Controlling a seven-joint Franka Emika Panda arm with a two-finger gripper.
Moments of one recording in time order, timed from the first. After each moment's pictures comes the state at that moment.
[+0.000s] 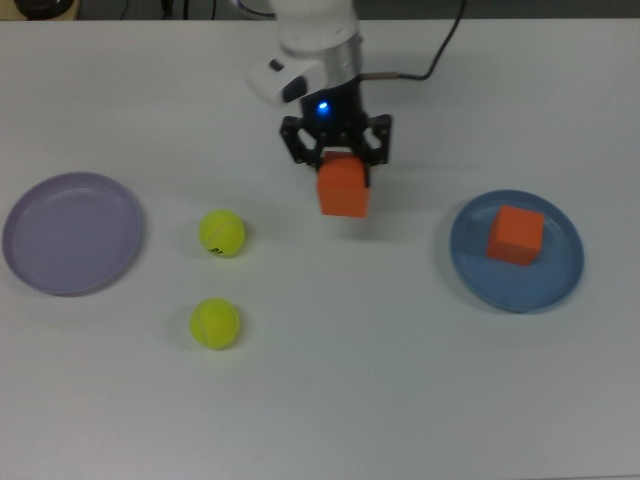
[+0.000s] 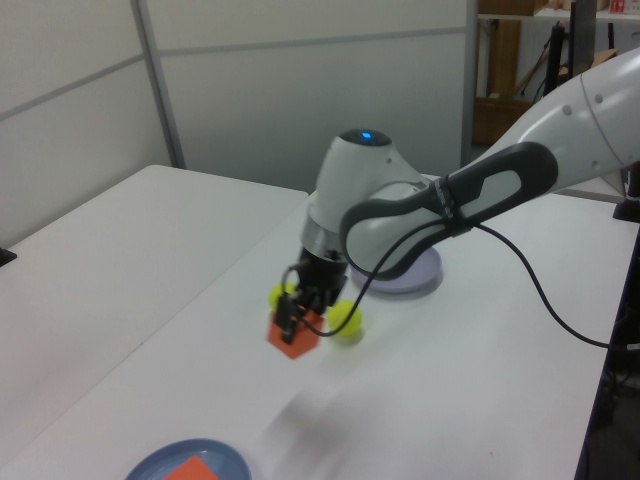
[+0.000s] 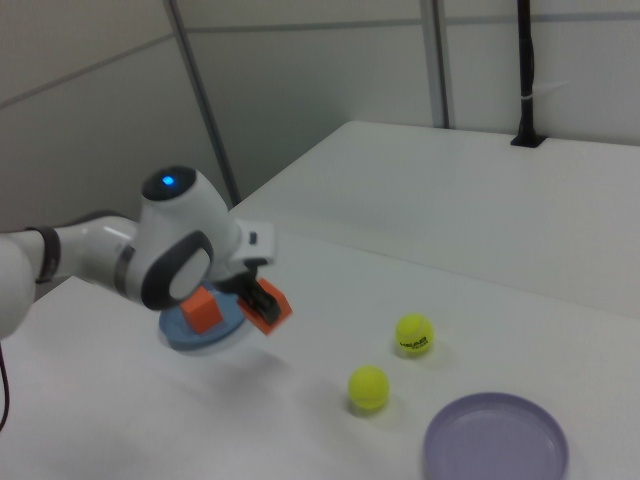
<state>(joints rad) 0.29 0.09 0.11 -2.03 0.17 2.48 0.25</state>
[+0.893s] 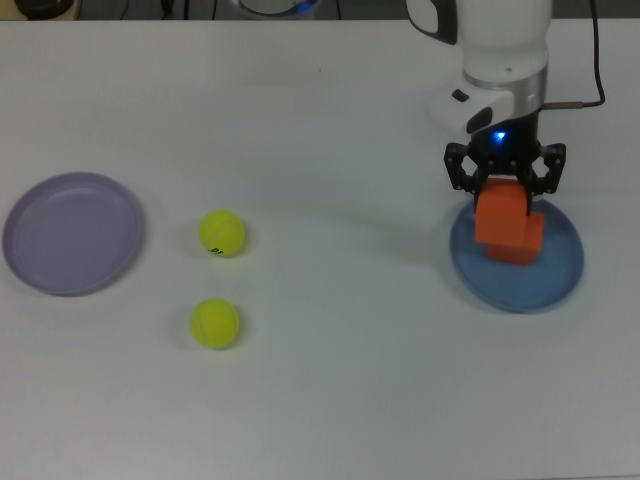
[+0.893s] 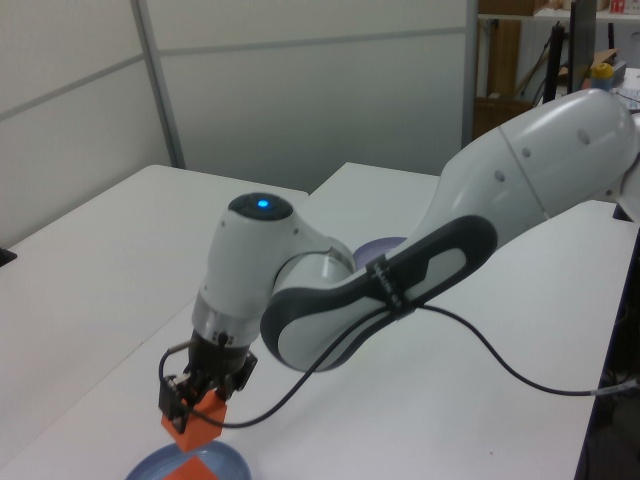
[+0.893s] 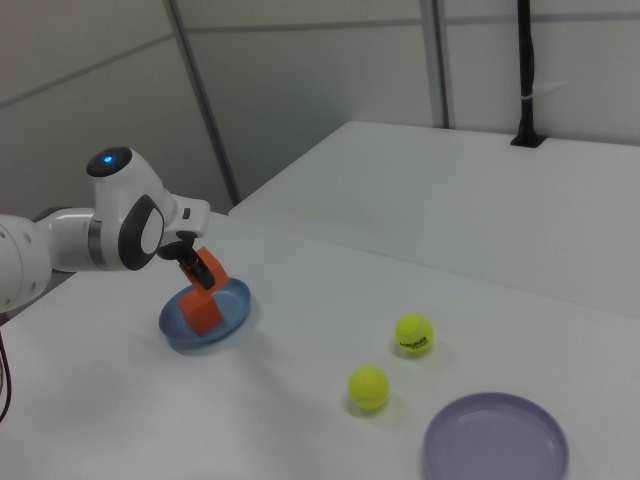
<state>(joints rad) 0.45 0.39 0.24 -1.69 -0.05 2.48 0.74</state>
